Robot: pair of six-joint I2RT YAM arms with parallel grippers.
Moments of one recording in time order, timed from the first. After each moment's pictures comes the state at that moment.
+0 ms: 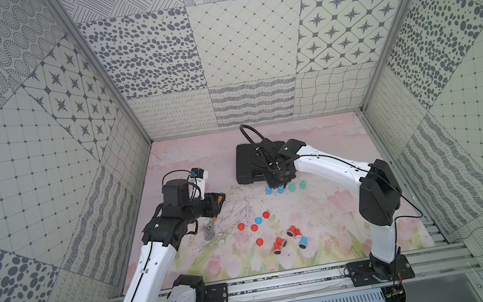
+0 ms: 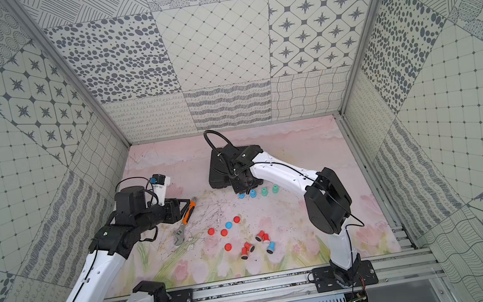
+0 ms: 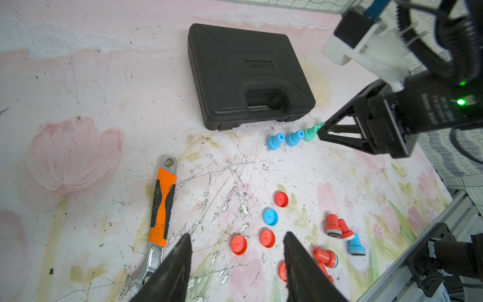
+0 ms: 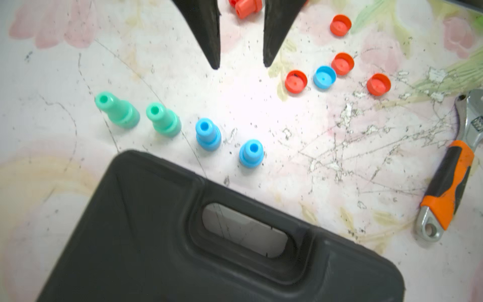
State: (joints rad) left arm -0.23 0.87 0.82 -0.65 0.34 -0.13; right arm 0.78 1.87 1.64 -1.06 0.09 0.46
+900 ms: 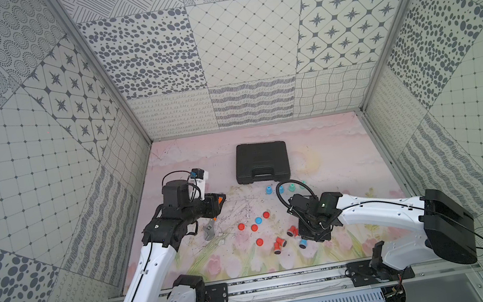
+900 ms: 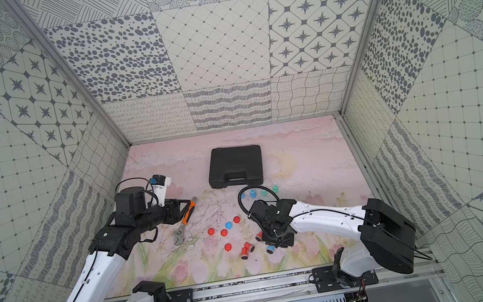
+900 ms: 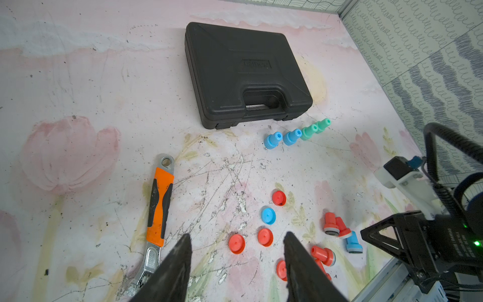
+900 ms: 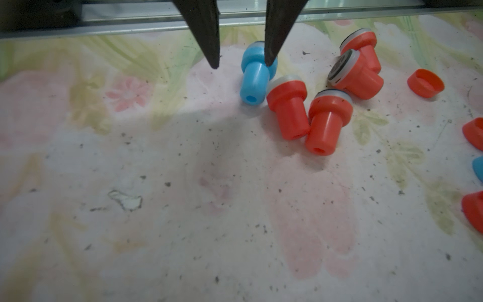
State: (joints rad) left arm -0.23 0.86 0.81 -0.65 0.36 -0.13; right arm 1.00 1.40 0.81 -0.83 0.00 1.31
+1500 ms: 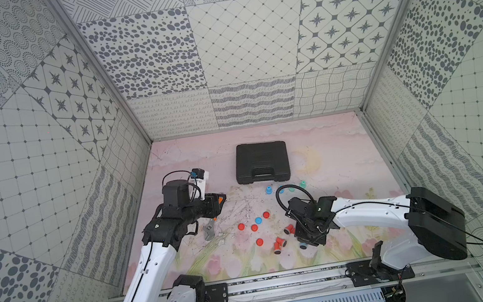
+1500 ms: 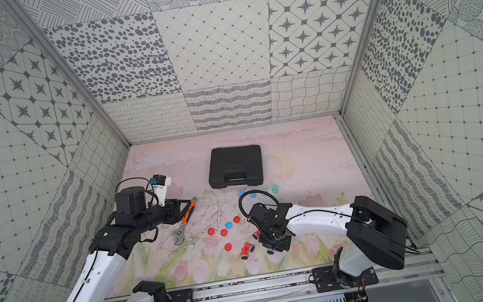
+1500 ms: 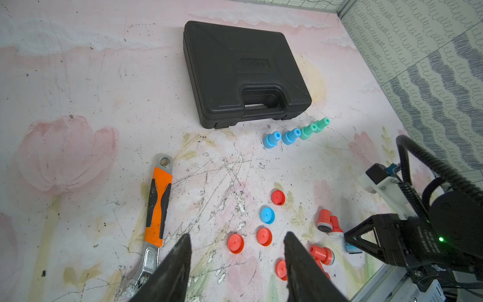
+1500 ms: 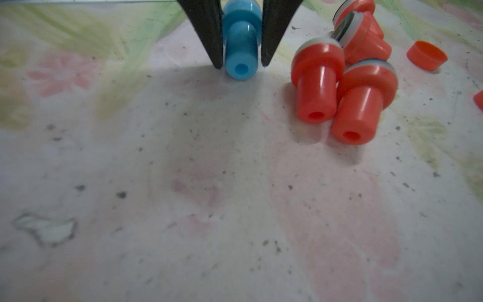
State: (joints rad) left arm -0.23 0.87 0.81 -0.65 0.36 -0.13; right arm 1.00 1.46 0.76 -0.69 -0.05 1.40
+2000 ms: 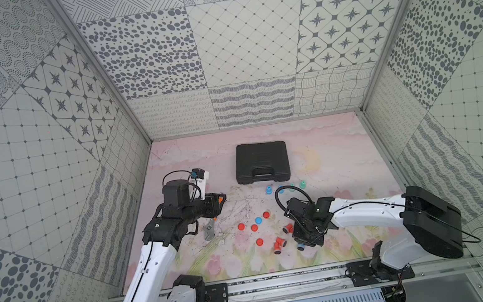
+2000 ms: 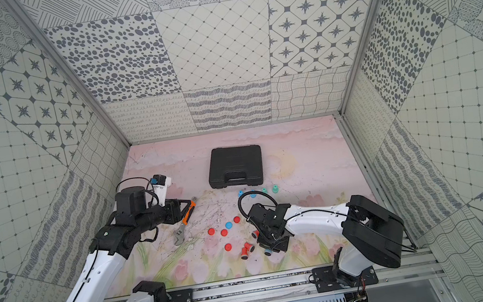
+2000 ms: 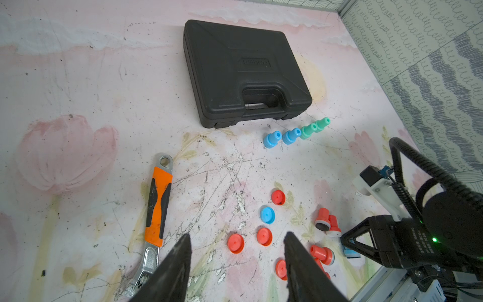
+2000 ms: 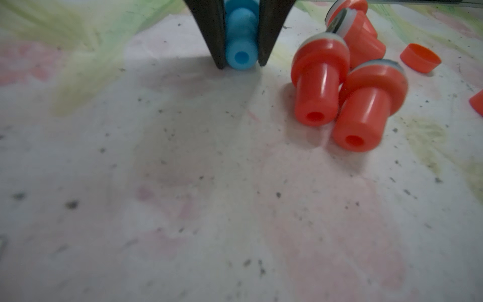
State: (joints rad) left arm -0.23 0.87 0.81 -0.65 0.36 -0.13; right arm 1.00 1.48 0.75 -0.65 -0.09 1.40
